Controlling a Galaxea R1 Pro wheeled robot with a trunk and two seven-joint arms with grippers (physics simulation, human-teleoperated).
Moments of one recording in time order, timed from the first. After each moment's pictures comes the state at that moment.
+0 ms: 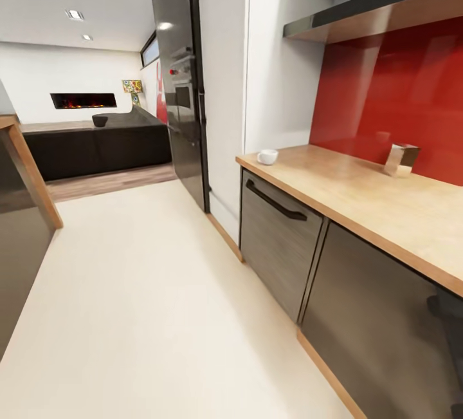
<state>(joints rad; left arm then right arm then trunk) 0.09 0.20 -0.03 -0.07 1.21 -0.02 -1.18 -0.05 -0.16 -0.62 -0.28 0.65 -0.18 0.42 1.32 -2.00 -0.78</state>
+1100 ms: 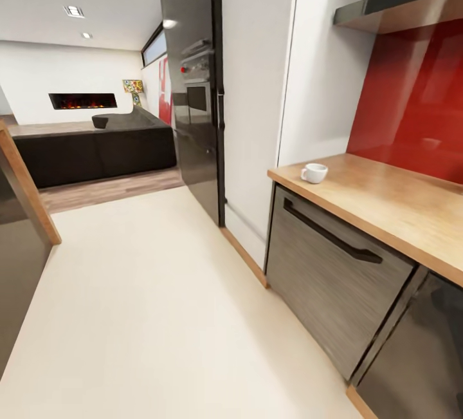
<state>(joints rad) 0.09 0.20 -0.03 -0.07 1.21 -0.02 -1.18 -0.05 -0.17 -0.62 -0.28 0.65 -0.18 0.42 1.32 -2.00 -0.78</state>
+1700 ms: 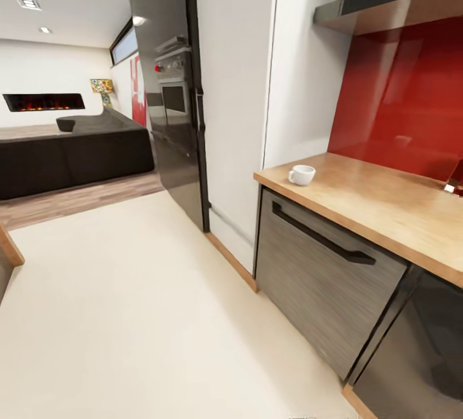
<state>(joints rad) 0.09 0.20 -0.03 -0.07 1.21 -0.02 -1.18 -0.05 -0.17 -0.62 -0.28 0.65 -0.18 0.42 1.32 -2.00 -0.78</state>
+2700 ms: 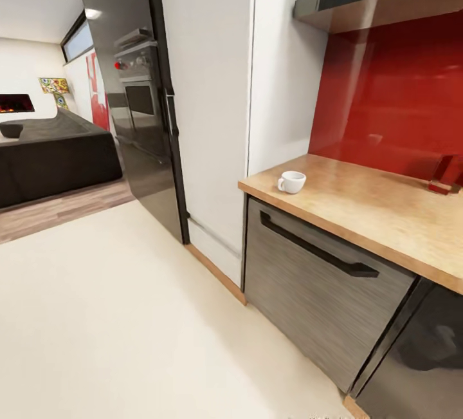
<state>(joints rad) 0.09 0.20 -0.03 -0.07 1.21 -0.02 -1.18 -0.05 -0.17 -0.62 -0.28 0.65 -0.18 0.42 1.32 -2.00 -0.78</state>
